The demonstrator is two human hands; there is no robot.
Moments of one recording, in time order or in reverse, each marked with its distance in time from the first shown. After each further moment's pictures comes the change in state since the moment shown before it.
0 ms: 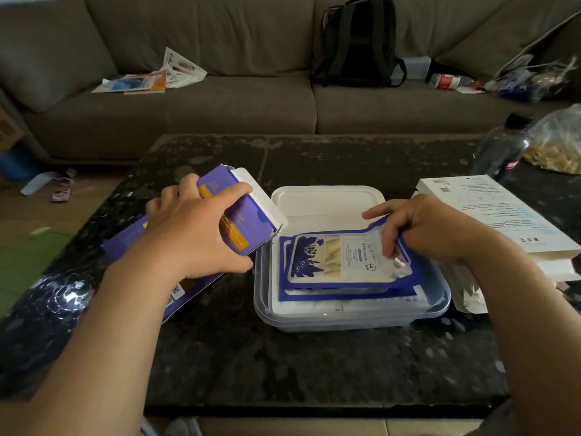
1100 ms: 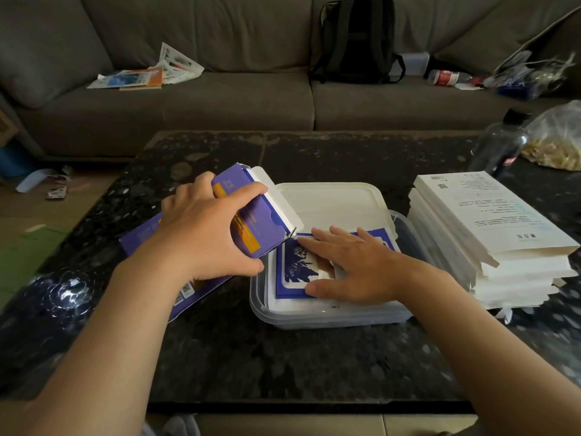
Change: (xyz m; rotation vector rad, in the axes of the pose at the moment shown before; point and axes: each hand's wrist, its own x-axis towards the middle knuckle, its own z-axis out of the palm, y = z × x) left_hand 0.000 0.013 0.006 -0.025 -0.013 0.101; right_hand 0.014 -0.033 0.077 -0.565 -0.198 -0.145
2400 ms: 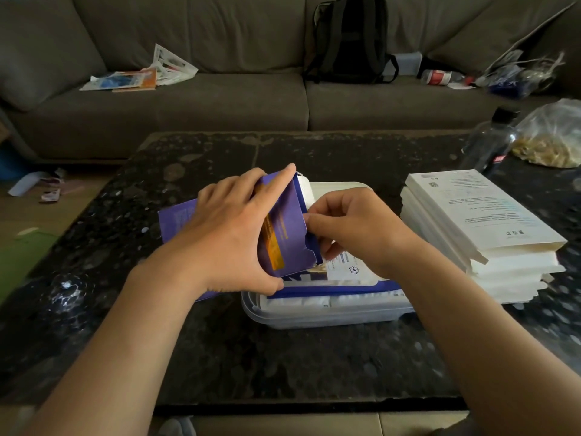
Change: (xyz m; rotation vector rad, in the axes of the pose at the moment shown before) left_hand -0.005 0.030 -0.001 0.007 0.083 0.341; right_hand -0.018 -0.024 -0.040 1.023 0.430 0.070
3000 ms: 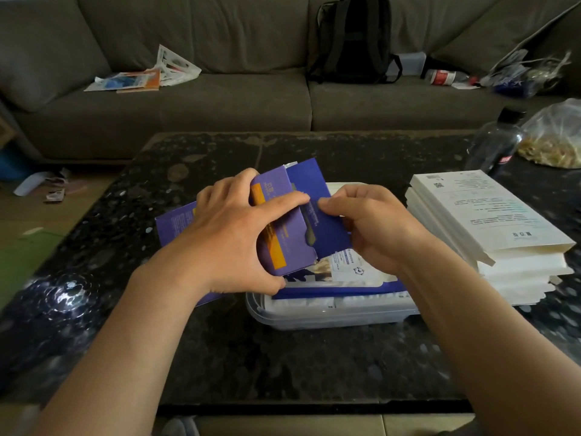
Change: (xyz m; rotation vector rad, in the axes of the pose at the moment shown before) left_hand -0.005 -0.001 -0.002 -0.031 -0.038 -0.044; right_hand 0.006 0.000 0.000 0.460 0.065 0.156
